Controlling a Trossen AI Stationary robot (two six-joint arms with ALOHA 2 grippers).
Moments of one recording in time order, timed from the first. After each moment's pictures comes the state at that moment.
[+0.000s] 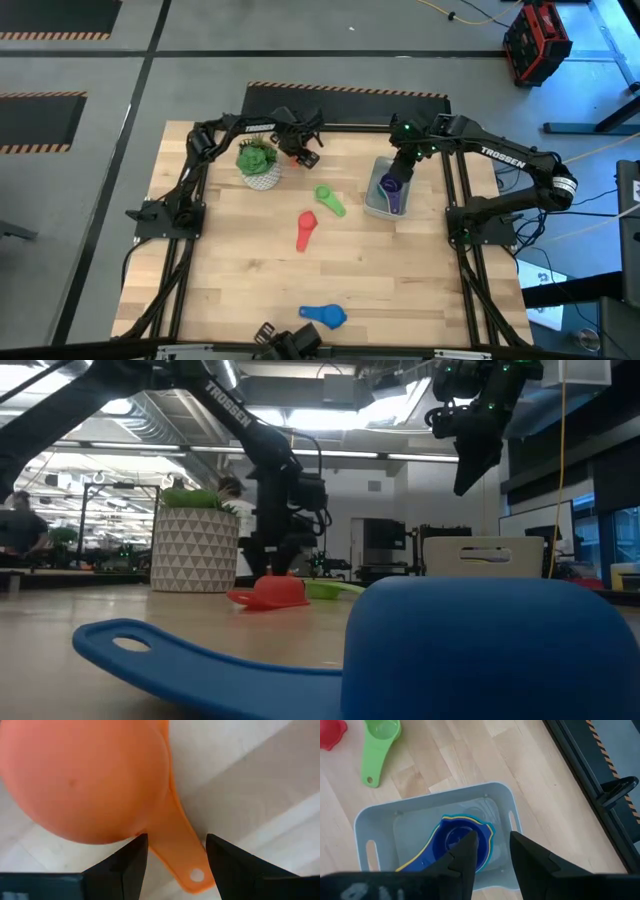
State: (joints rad) left arm 0.60 2.17 1.62 -0.90 -0.02 -0.34; right arm -0.56 1.28 1.14 -0.99 0.02 -0.07
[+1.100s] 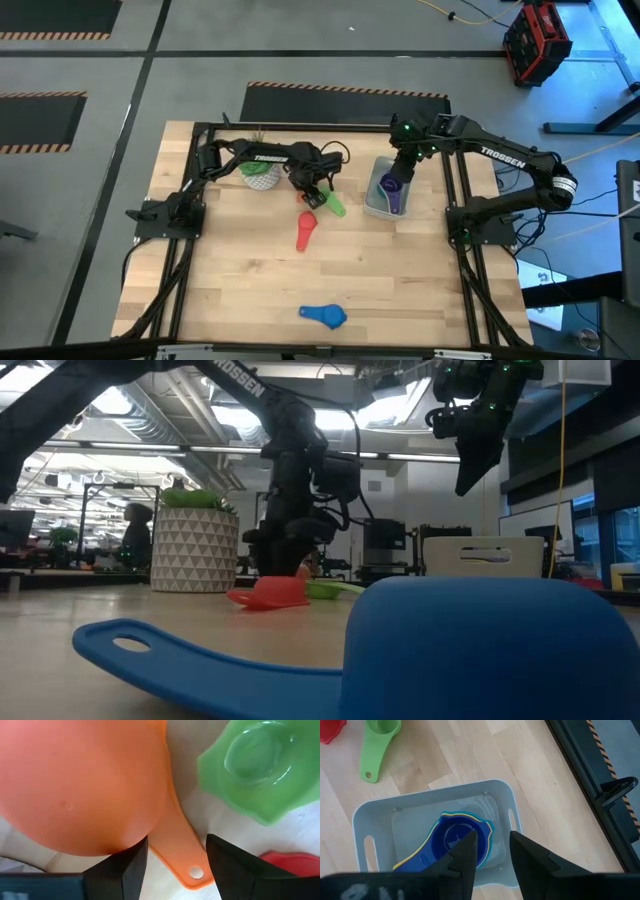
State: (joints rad) left arm 0.30 2.17 1.62 -1.02 0.03 -0.36; right arm -0.56 1.28 1.14 -1.00 0.02 -0.09
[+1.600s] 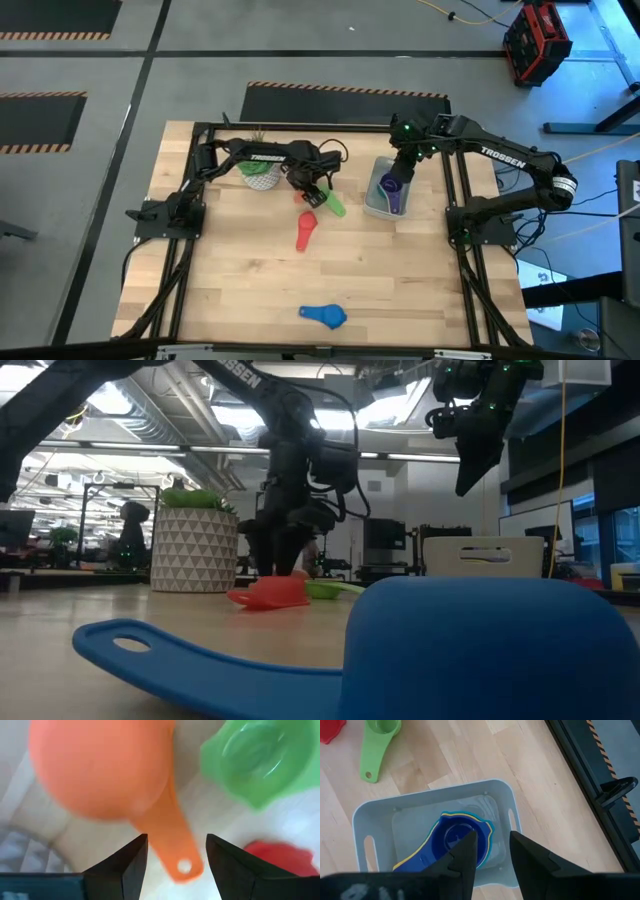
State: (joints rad) left arm 0.29 2.13 1.62 -1.07 0.03 -0.45; right arm -0.56 1.28 1.14 -1.00 0.02 -0.09
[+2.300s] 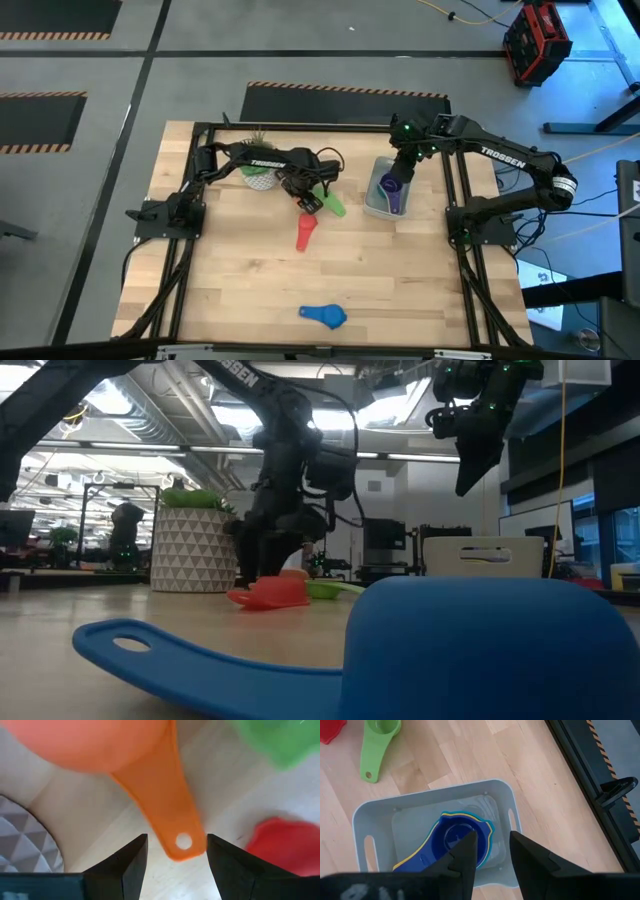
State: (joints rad) left arm 0.25 2.13 1.56 -1.08 0.02 -0.53; right arm -0.56 1.28 1.14 -1.00 0.02 -0.09
